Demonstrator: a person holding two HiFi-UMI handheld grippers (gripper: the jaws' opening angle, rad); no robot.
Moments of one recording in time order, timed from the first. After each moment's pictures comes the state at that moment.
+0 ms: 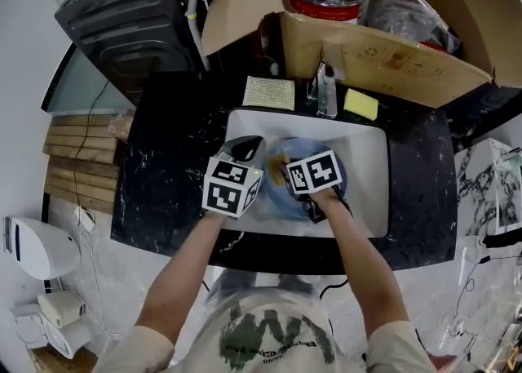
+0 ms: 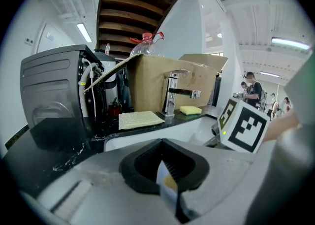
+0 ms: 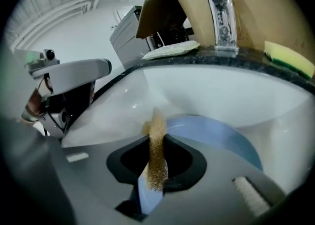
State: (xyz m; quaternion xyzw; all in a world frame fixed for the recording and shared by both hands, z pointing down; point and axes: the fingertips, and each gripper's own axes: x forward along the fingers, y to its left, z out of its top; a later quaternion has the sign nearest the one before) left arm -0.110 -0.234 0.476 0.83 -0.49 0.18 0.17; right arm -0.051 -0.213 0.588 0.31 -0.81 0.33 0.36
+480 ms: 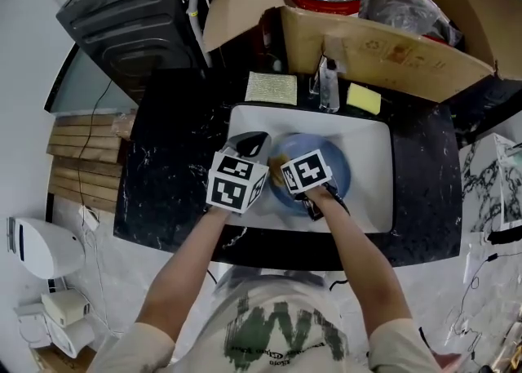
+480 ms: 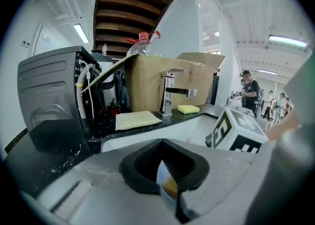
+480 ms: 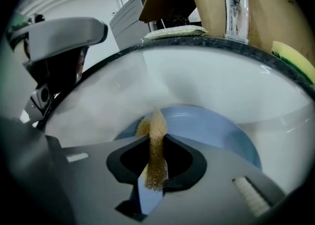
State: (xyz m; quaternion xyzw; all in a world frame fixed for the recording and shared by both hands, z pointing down) left arm -0.104 -0.233 0.477 0.84 -0.49 0.19 0.17; right arm -0.051 -0.206 0.616 0.32 -0.80 0.29 0.42
